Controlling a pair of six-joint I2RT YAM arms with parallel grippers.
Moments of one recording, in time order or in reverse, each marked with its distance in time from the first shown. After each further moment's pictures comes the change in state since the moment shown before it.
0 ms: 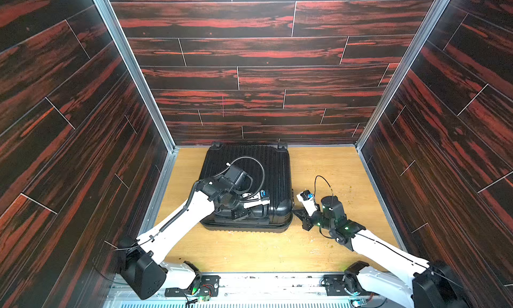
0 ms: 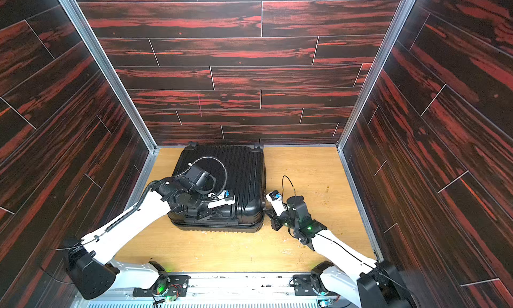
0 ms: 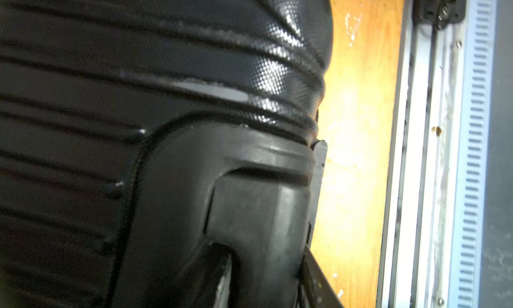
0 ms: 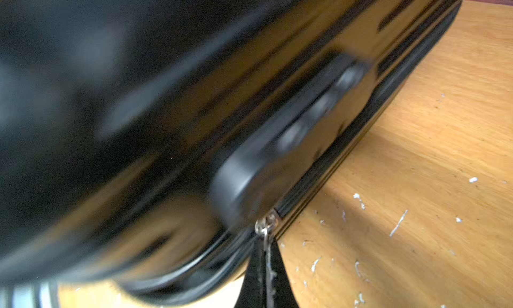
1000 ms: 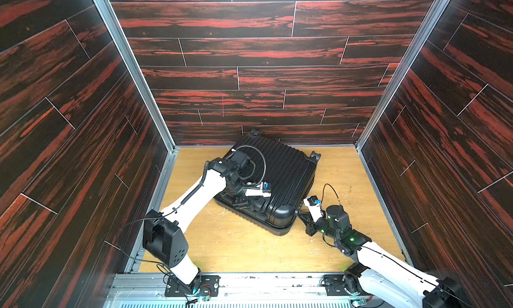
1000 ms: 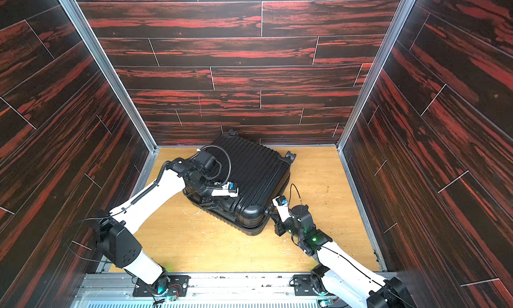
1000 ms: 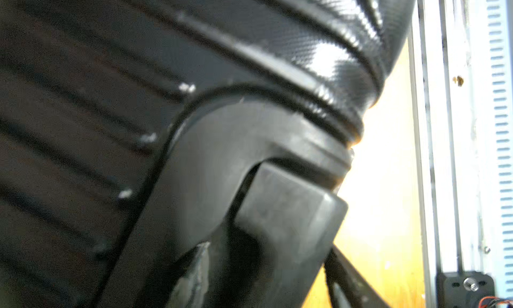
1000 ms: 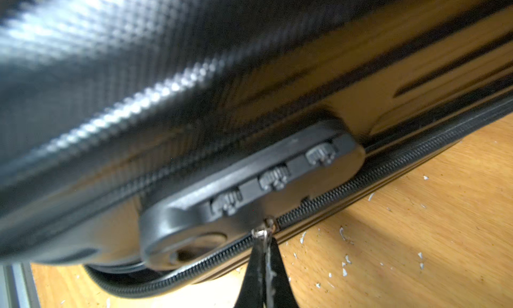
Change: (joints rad) left arm 0.071 0.280 0.272 -0.190 0.045 0.361; right arm 0.013 -0.135 -0.124 0.046 0.117 0.085
